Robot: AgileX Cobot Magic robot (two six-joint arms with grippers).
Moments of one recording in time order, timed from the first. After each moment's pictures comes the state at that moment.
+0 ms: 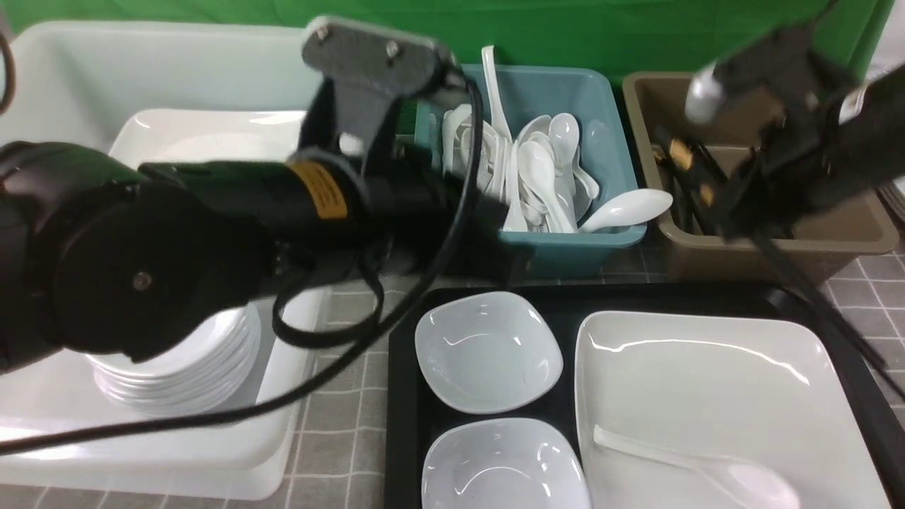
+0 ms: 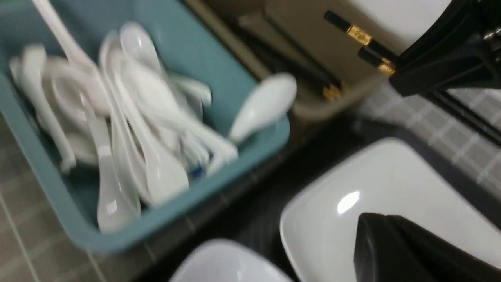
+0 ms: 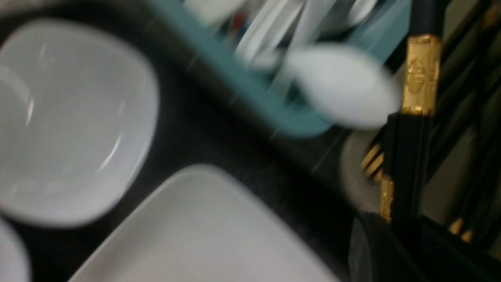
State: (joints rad) right arm 0.24 1.54 -1.35 0.13 0.63 -0.48; left arm -0.73 1.32 -0.99 -0.17 0.10 0.03
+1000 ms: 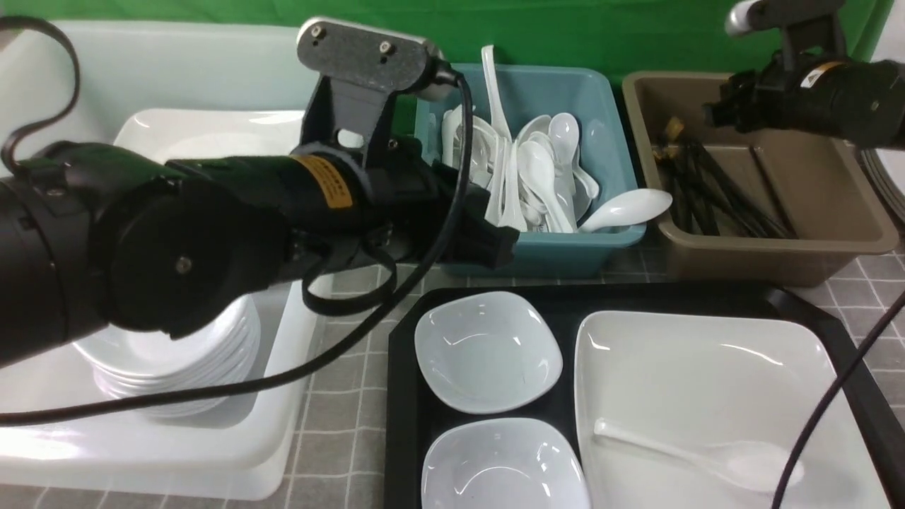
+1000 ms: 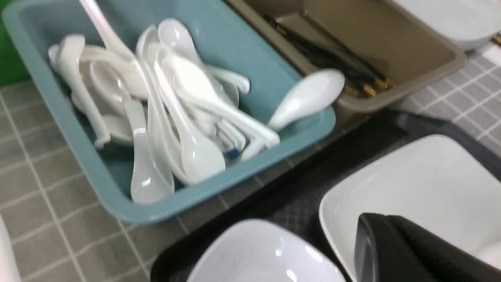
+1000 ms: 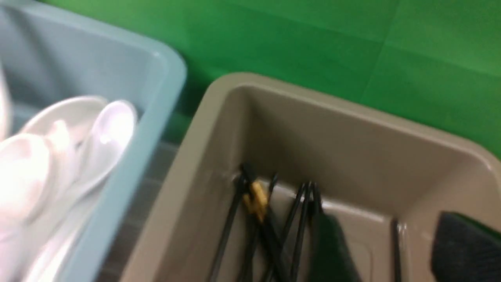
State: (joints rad) right arm 0.07 1.91 -1.48 0.13 0.03 -0.34; left arm -0.68 1.39 -0.99 -0.16 0.19 0.01
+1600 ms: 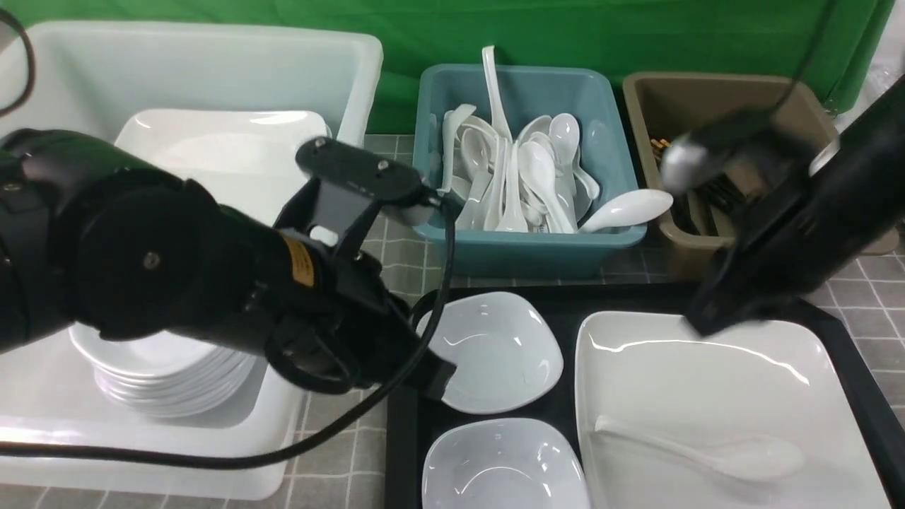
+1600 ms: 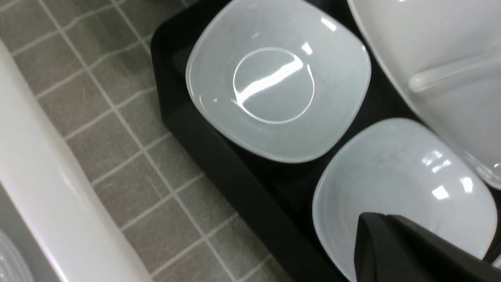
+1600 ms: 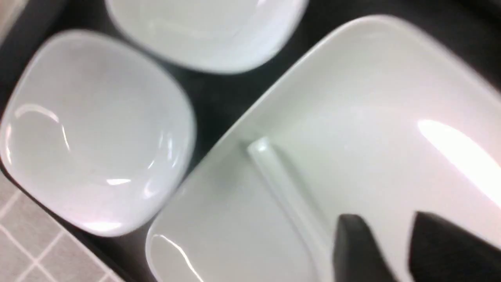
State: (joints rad) right arm 0.33 1.60 -1.20 0.27 0.90 -0.54; left arm -0.67 1.35 -0.99 -0.12 0.70 0.00
